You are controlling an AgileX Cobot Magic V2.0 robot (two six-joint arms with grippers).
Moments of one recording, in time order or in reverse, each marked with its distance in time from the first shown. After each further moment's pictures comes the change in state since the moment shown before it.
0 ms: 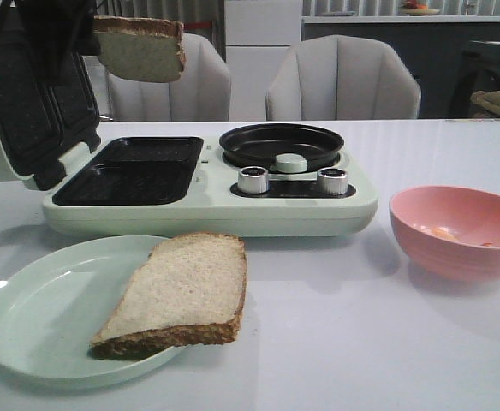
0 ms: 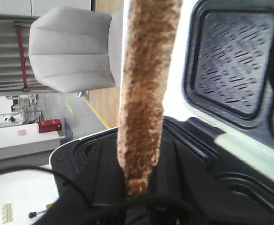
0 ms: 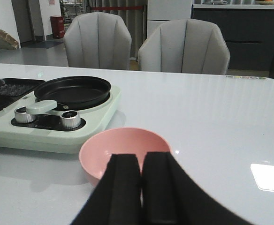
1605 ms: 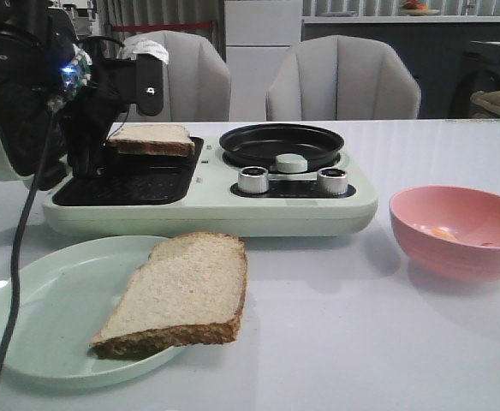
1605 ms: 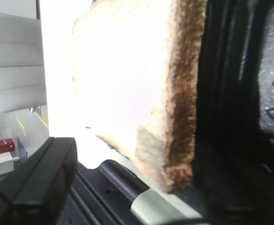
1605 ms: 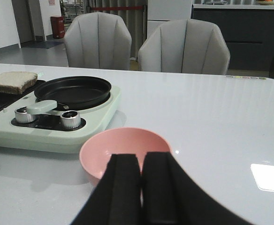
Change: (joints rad) left arm 0.091 0.298 -0.065 -0.012 -0.189 0.000; right arm 0.000 0.000 0.000 0.000 0.000 0.000
